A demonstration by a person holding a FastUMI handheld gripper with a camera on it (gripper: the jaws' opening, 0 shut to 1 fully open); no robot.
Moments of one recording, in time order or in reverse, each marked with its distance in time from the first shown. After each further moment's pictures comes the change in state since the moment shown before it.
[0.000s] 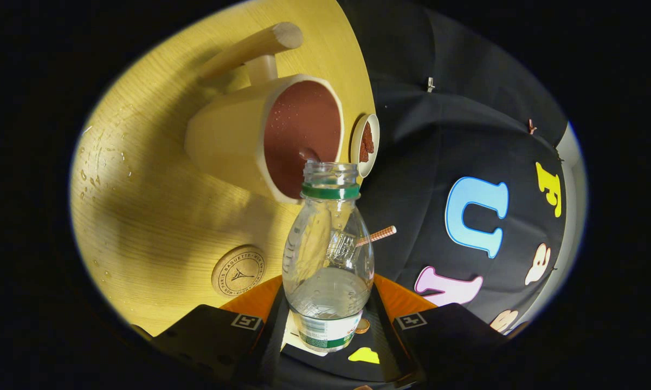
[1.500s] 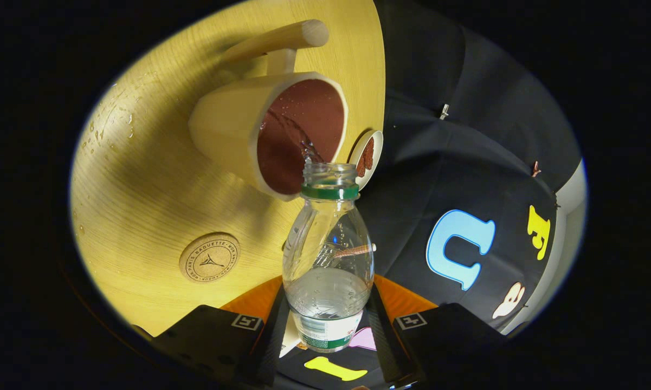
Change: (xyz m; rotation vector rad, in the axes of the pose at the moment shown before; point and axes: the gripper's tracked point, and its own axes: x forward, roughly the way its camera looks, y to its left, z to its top) arm 0.006 -0.028 0.004 -0.216 -0.062 -0.047
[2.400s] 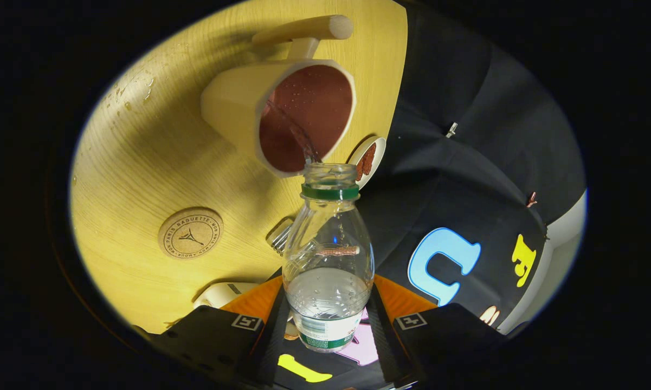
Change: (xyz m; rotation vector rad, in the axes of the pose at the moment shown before) arm 0.001 -0.019 -0.005 -0.178 -0.019 -0.030
